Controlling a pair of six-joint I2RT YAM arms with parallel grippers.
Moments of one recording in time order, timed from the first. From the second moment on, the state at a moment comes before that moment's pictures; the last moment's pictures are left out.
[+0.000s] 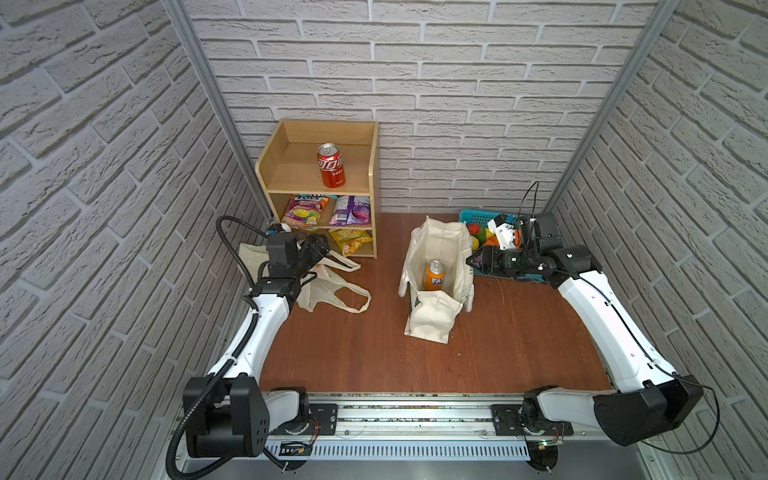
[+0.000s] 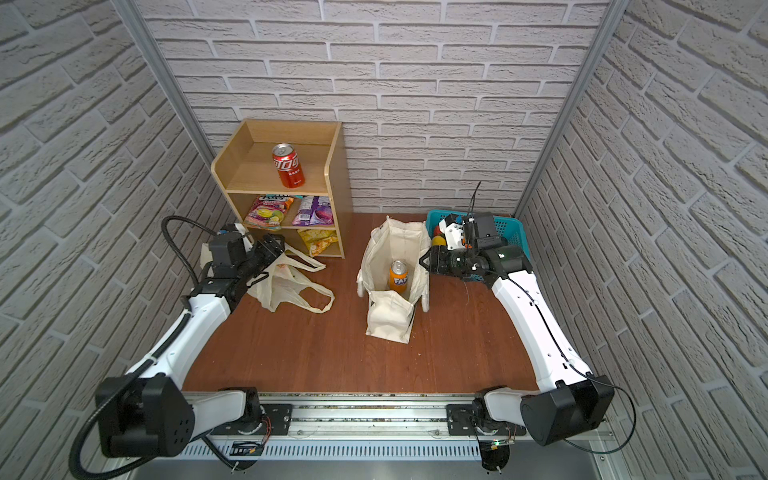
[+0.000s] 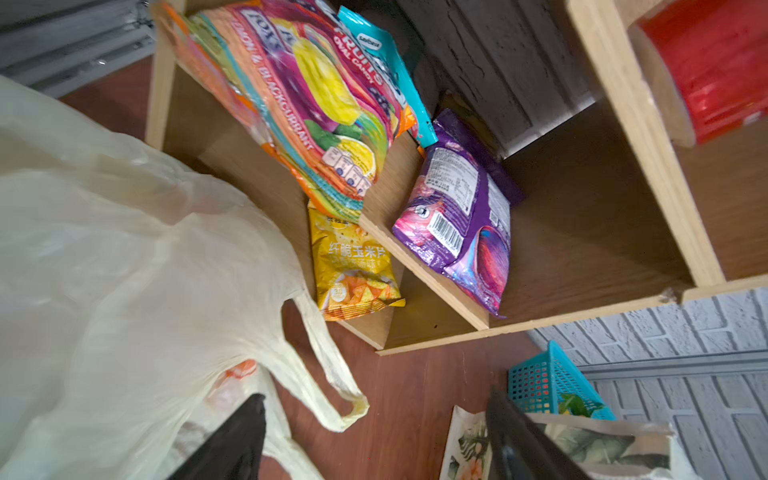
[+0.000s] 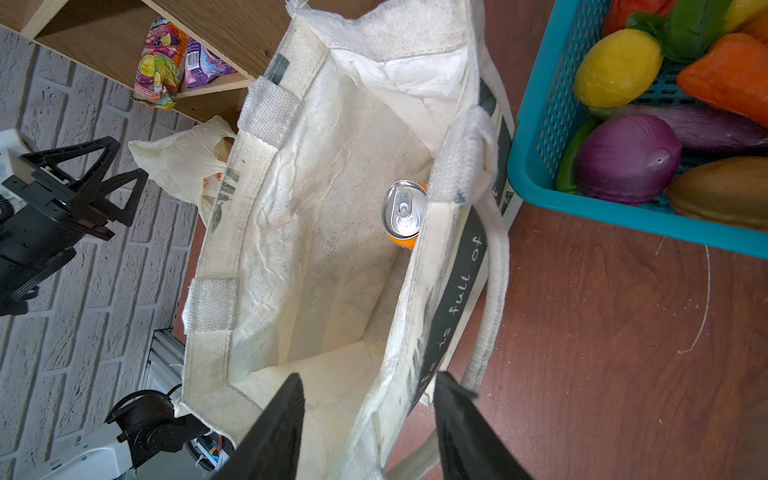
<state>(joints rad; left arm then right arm) -0.03 1.25 0.91 -0.10 0.15 -0.77 0.17 1.30 1.40 -0.97 -0.41 0.35</state>
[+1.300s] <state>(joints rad) -0.21 1.73 1.11 0.39 0.16 -1.07 0.17 1.30 1.40 -0.96 -0.40 0.36</state>
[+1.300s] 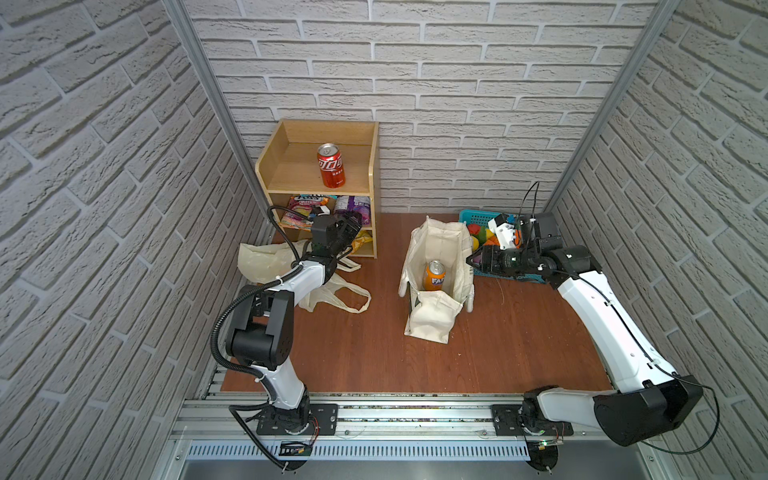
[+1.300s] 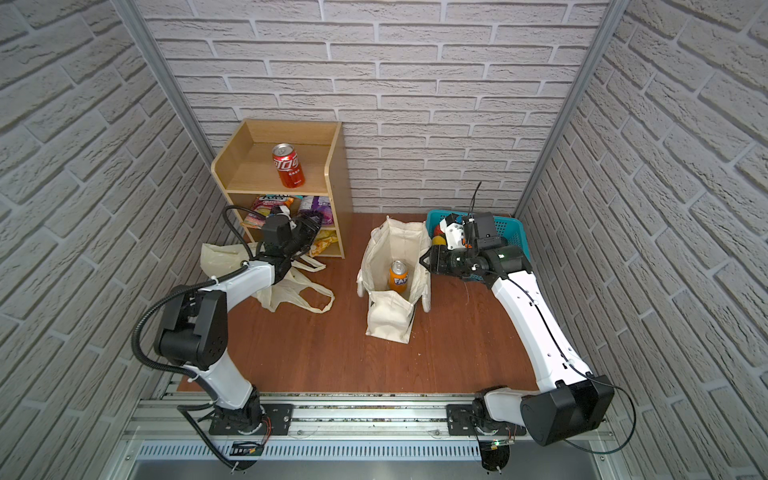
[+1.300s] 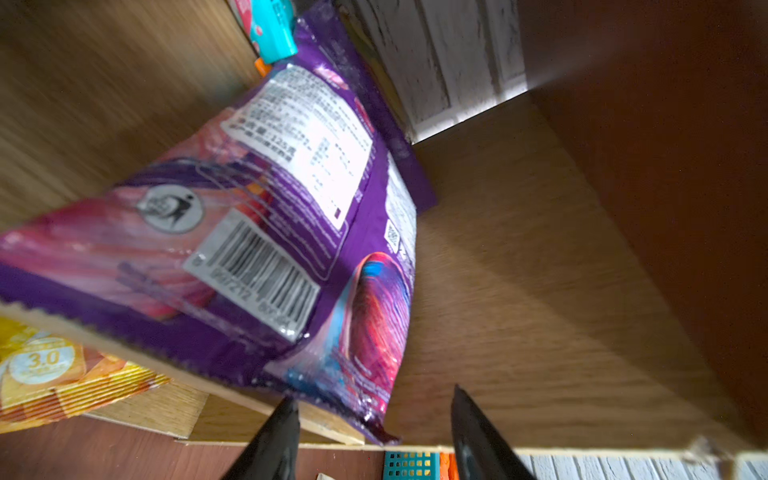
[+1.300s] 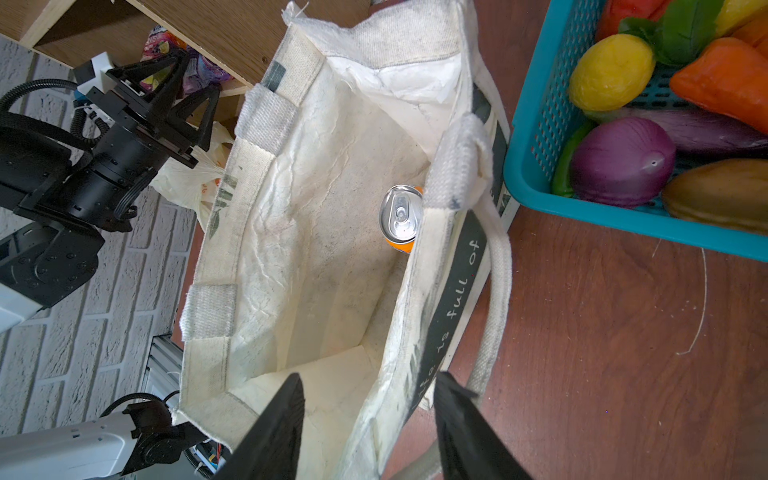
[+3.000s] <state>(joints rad) -0.22 1.58 0.94 0.40 0.10 -1.02 0.17 1.30 1.40 -0.96 -0.38 0.36</state>
